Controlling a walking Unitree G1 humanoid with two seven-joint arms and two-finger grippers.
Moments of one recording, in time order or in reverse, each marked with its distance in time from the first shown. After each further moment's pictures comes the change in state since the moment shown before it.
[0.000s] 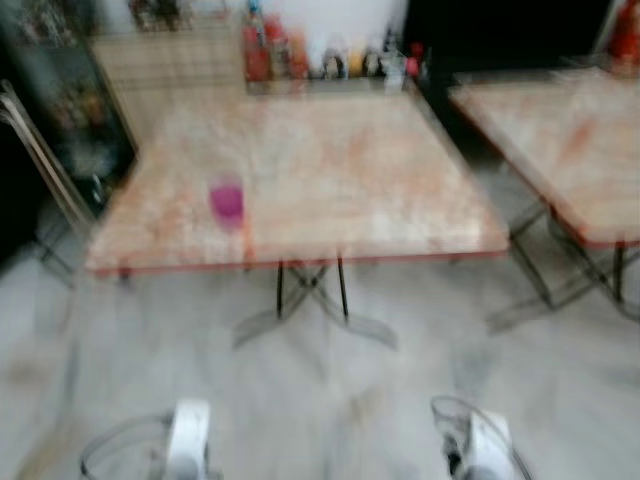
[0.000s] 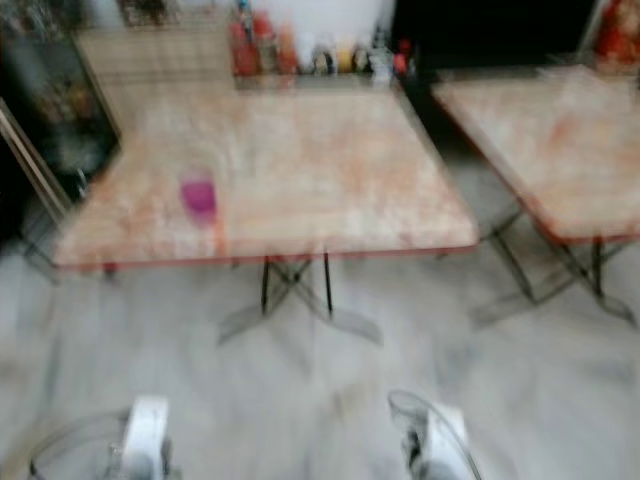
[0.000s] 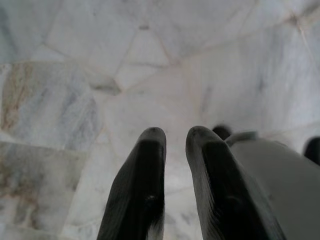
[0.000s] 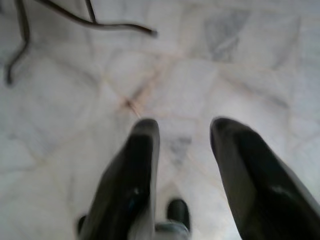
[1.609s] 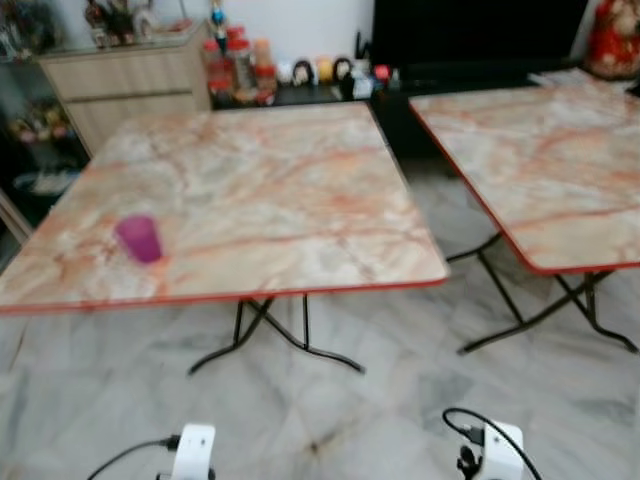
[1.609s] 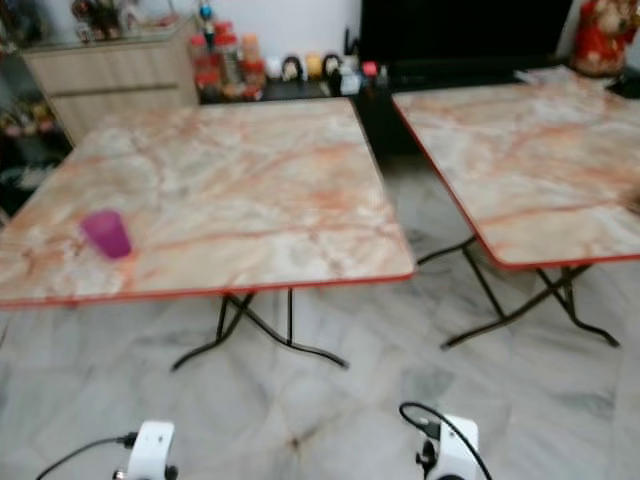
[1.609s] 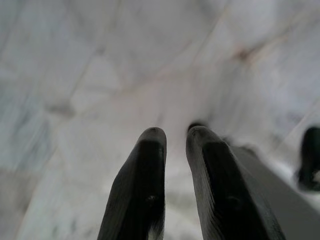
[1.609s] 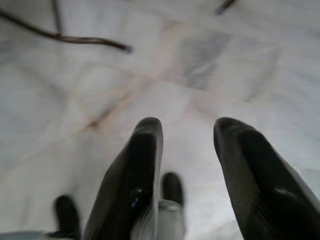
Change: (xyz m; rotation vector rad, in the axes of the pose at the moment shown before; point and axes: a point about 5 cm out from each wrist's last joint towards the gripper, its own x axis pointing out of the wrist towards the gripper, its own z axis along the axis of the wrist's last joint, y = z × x) left arm 0.000 0.004 -0.001 -0.005 0.015 -0.005; right arm 0.000 0.003 -0.002 -0.022 0.016 -0.008
